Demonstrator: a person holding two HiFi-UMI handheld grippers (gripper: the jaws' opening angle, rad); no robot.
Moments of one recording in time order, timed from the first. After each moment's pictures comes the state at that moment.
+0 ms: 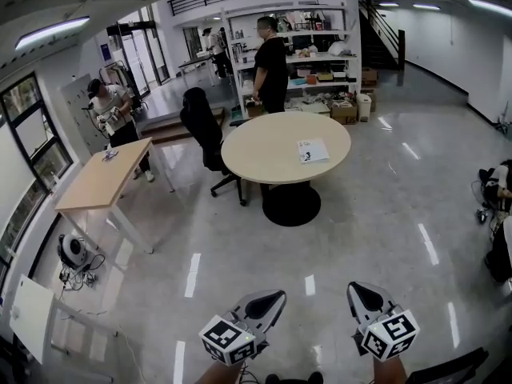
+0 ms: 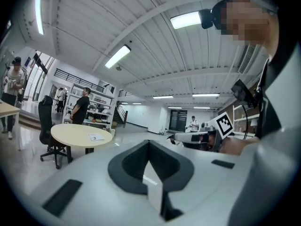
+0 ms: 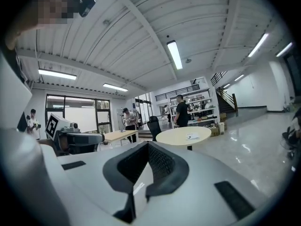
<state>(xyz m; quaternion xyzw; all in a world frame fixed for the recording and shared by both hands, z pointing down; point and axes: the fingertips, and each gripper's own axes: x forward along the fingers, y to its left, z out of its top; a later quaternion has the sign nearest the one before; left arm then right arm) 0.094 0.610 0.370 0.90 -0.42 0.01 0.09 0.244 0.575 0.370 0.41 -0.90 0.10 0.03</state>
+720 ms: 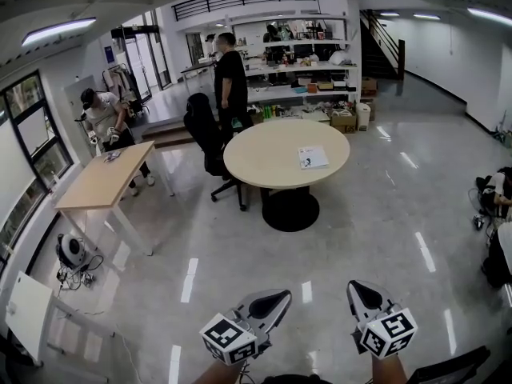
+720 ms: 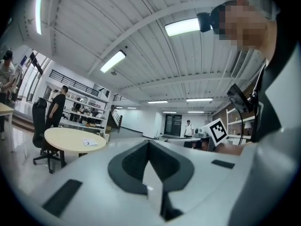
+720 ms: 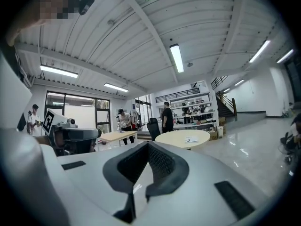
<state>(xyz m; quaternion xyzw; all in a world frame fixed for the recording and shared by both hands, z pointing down) 0.103 0.637 0.342 0.92 -0.39 -0.01 0.07 0.240 0.594 0.355 0.42 -0.90 0.08 0.03</state>
